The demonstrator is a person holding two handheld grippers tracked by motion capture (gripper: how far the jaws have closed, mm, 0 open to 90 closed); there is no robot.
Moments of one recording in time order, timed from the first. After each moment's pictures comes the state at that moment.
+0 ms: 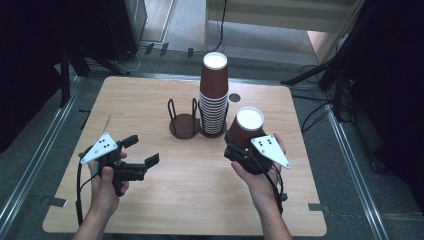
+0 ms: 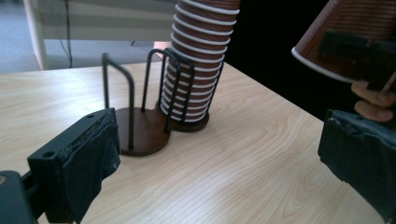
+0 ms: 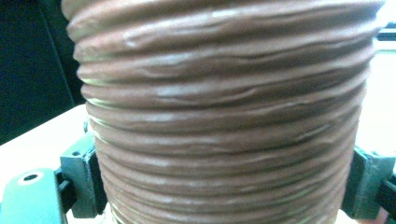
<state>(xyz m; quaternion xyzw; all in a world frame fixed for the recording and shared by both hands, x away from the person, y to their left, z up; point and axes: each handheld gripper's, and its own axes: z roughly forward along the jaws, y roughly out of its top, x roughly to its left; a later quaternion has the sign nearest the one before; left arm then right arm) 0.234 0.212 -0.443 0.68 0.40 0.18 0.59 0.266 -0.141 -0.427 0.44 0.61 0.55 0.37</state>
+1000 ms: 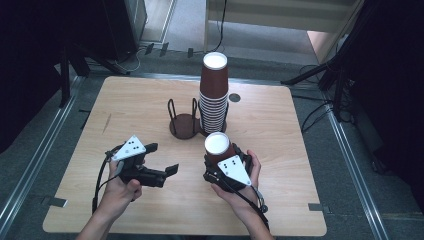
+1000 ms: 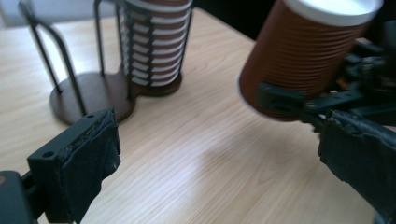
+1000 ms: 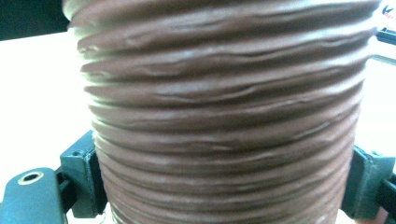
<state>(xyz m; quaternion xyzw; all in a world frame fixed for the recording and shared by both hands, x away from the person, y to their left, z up) 0.238 0.169 -0.449 0.74 0.41 0.13 0.51 0.247 -0.098 -0.496 0.38 0.69 0.47 0.39</state>
